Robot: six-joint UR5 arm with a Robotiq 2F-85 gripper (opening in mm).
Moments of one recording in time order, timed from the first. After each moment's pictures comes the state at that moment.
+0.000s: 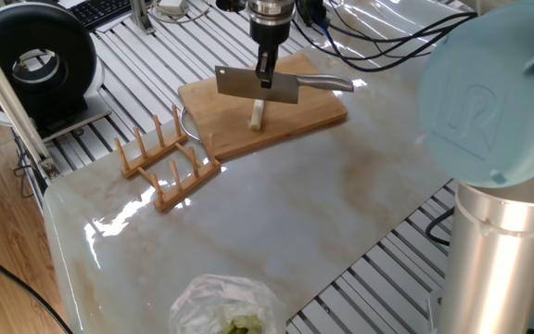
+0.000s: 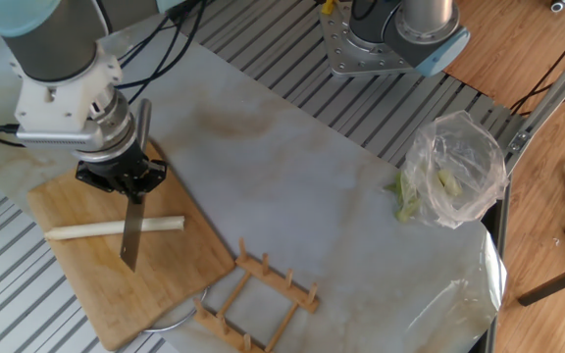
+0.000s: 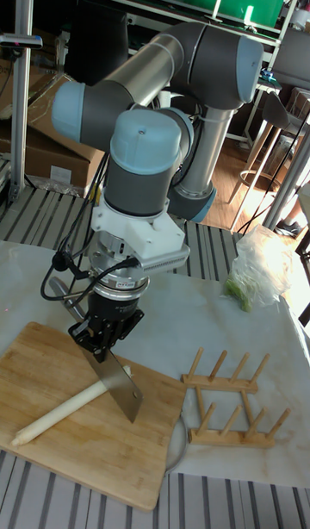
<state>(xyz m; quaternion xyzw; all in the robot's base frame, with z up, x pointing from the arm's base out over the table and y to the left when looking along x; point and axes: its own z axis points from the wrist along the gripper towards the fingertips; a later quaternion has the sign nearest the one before) 0.646 -0.049 0.086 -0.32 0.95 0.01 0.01</state>
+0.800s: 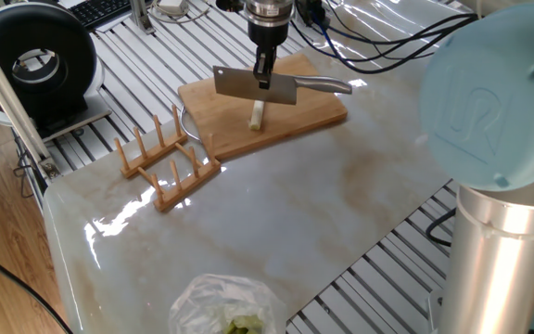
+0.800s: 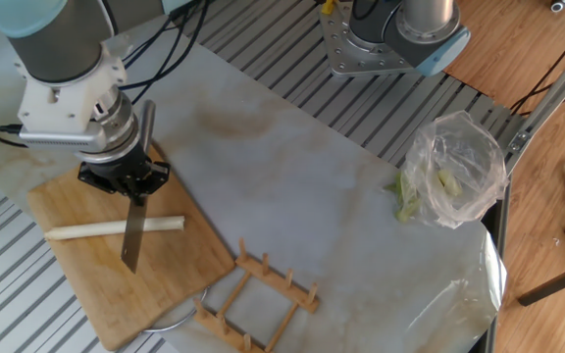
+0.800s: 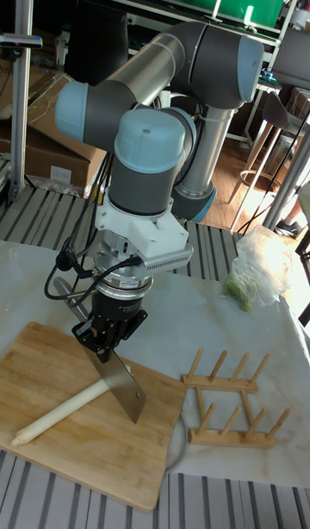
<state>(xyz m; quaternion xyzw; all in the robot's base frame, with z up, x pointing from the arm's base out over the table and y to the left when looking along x) 0.648 -0.044 0.091 -0.32 0.95 0.01 0.02</state>
